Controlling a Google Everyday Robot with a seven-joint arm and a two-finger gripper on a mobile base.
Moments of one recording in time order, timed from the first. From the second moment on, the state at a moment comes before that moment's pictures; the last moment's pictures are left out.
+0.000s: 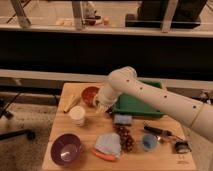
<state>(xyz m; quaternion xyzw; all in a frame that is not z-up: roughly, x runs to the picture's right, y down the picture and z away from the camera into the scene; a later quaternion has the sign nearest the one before) -0.041 0.096 0.740 -0.27 -0.26 -0.05 0.92</state>
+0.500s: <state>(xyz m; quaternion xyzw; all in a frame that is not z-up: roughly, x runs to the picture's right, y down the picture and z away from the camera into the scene) -0.043 0.133 0.722 -0.30 -0.27 -0.05 0.92</state>
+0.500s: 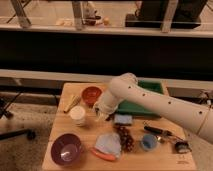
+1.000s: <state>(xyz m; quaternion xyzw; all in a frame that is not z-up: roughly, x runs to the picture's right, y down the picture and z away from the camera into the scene) -0.056 0.158 0.729 -0.32 -0.27 -0.05 0.91</state>
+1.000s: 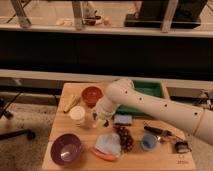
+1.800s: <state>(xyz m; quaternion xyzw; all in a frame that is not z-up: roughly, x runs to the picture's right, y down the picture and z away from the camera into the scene) -0.081 0.189 0.765 -0.33 -0.28 -0.06 0.90</state>
